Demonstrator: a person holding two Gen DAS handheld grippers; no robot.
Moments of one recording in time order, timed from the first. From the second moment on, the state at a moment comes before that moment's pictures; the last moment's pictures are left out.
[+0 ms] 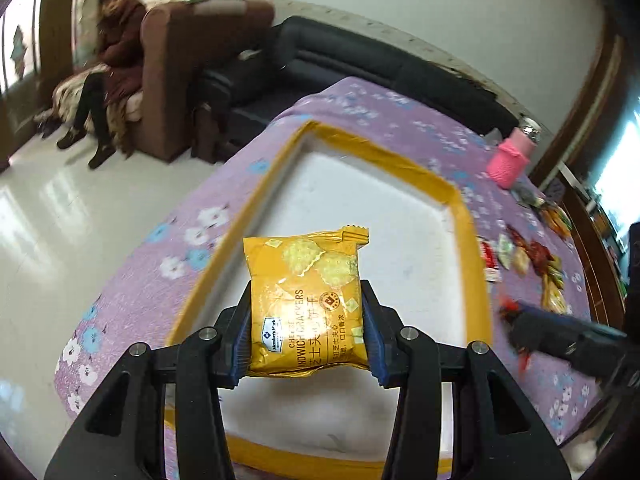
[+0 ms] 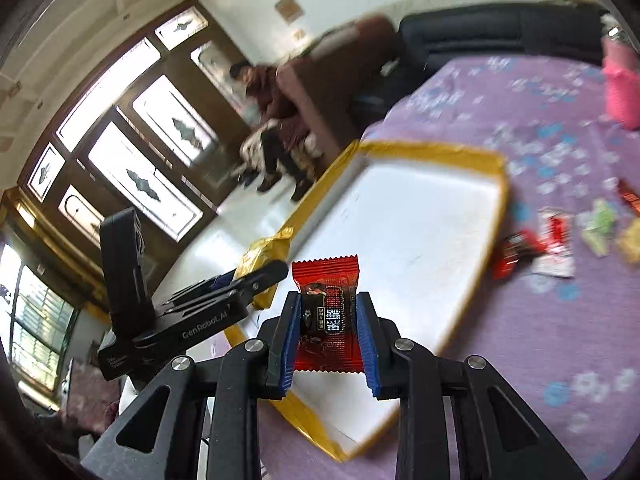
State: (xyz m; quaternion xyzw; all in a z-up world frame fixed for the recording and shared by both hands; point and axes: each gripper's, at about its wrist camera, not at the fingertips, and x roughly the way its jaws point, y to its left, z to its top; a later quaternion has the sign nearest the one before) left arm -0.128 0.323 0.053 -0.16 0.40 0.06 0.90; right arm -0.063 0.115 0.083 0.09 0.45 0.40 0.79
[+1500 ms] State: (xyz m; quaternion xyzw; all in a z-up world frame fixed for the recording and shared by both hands) left arm -0.076 0.138 0.074 -0.08 0.42 -0.11 0.90; right arm 0.089 -0.025 0.013 0.05 0.46 0.14 0.87
